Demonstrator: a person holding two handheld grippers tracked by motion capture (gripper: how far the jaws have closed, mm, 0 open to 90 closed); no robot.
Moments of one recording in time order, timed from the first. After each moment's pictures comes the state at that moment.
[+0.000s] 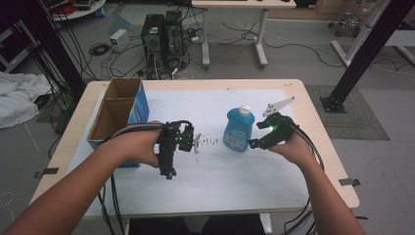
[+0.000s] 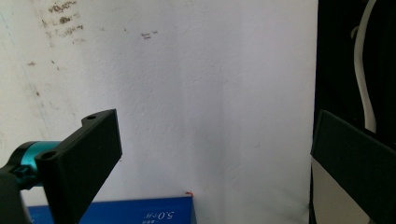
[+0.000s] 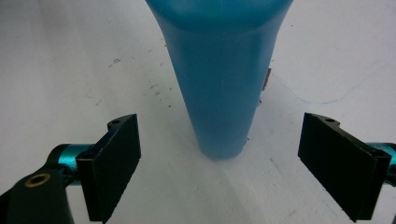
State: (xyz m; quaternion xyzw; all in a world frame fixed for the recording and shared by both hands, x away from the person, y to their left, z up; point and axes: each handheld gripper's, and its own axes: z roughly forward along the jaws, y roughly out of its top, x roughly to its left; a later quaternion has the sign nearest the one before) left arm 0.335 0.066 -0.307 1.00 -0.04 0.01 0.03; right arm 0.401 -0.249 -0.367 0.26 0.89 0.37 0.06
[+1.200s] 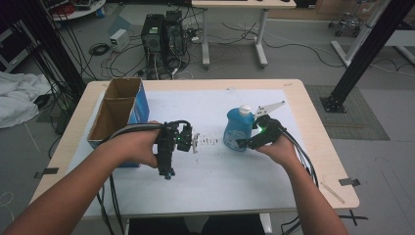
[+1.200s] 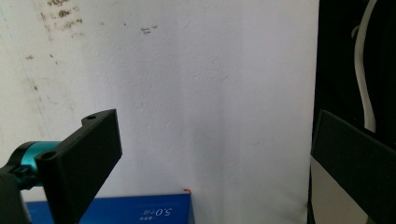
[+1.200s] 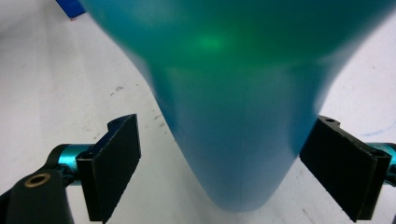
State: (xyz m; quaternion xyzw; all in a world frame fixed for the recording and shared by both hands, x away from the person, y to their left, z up) left arm 0.334 0.069 -0.306 1.00 -0.04 0.01 0.03; right arm 0.414 -0.227 -0.395 0.26 0.87 0.43 0.04
